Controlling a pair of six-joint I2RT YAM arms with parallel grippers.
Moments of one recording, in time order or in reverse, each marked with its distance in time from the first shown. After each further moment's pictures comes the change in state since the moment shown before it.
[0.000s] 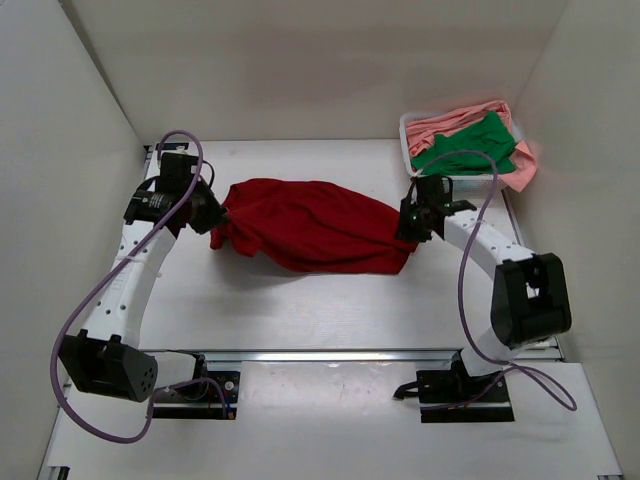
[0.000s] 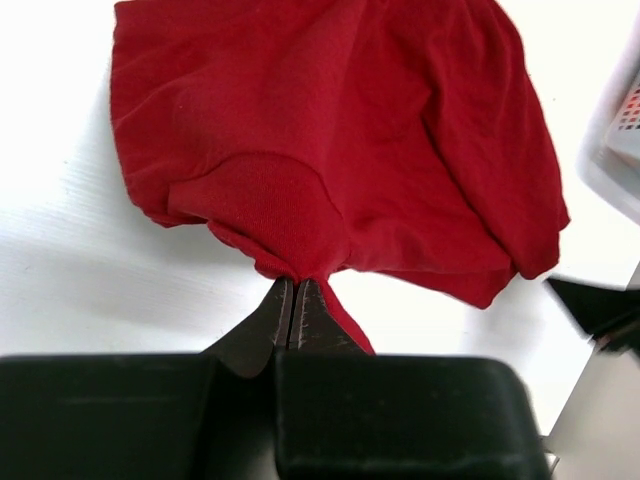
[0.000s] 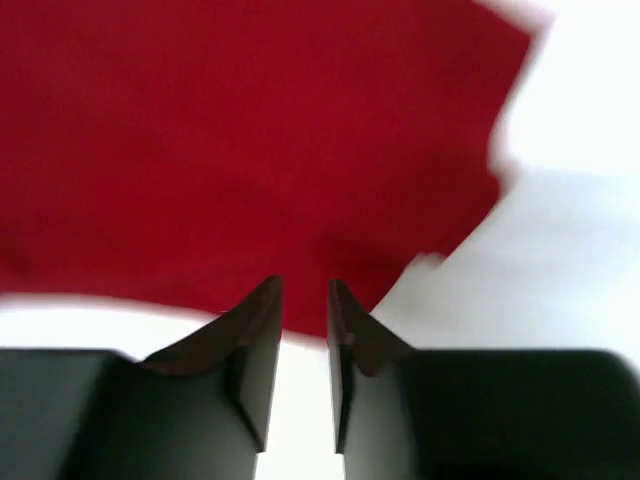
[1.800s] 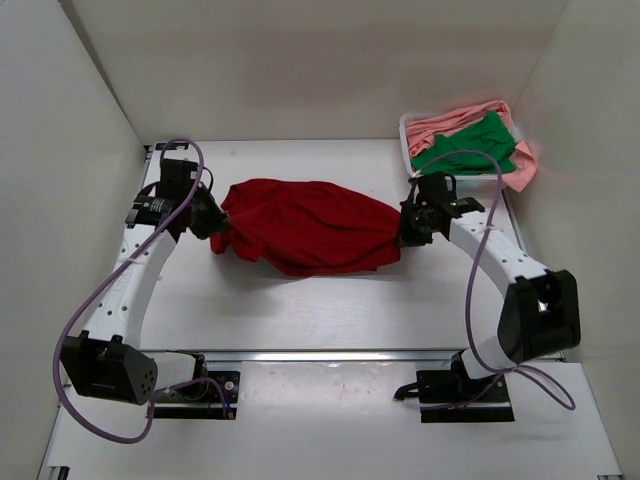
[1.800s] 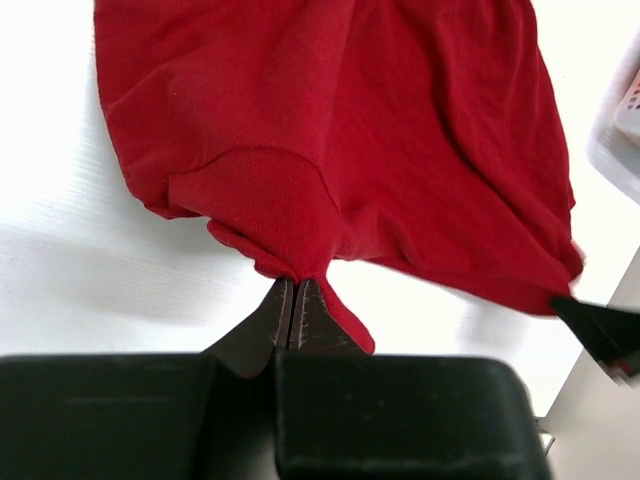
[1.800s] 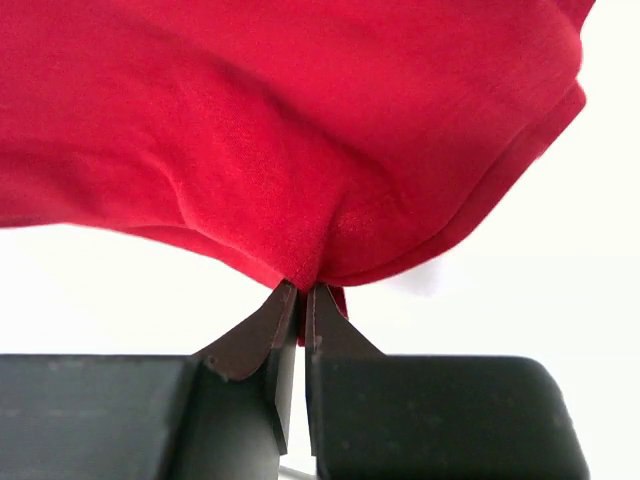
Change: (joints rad) left arm 0.011 -0.011 -0.072 0.027 0.054 0.005; right arm 0.047 -0.080 -0.036 -0.136 -0.066 0.020
